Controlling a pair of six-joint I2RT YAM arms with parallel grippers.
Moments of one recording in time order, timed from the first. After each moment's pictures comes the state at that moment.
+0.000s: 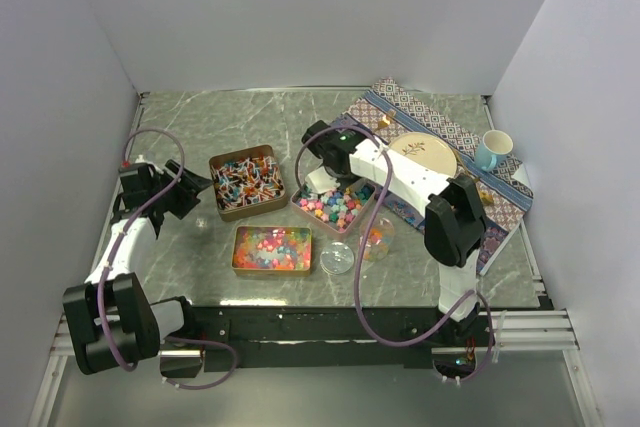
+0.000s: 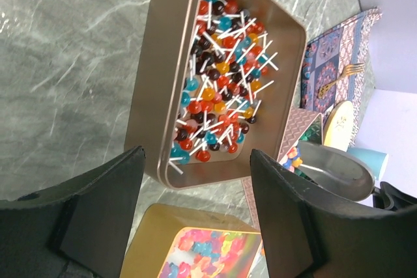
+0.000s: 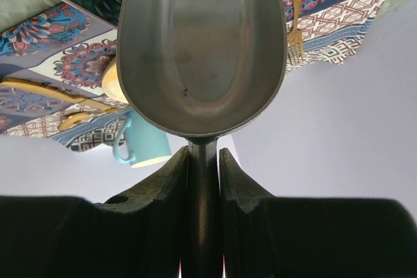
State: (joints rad) left arm 0.25 1.17 0.62 -0.13 0.42 -0.76; right arm 0.74 1.93 1.69 -1.12 0.54 -1.38
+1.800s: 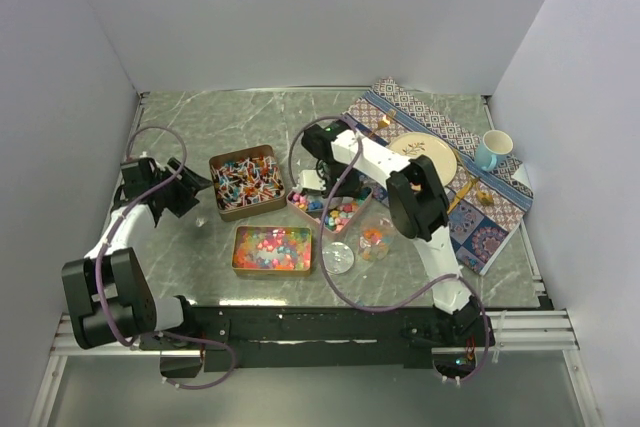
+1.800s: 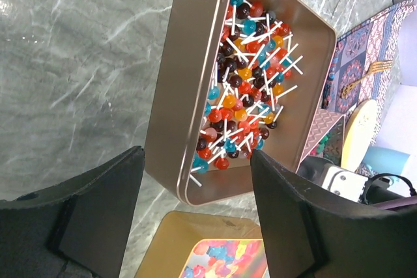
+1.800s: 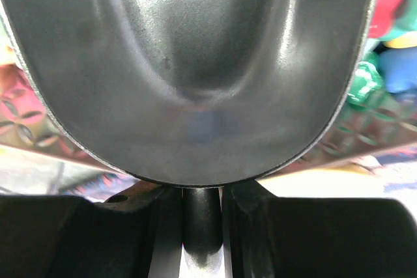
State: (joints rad) left arm 0.26 1.29 0.68 -0.15 0.42 -0.69; right arm 0.66 2.28 1.95 -1.31 0.18 -1.01
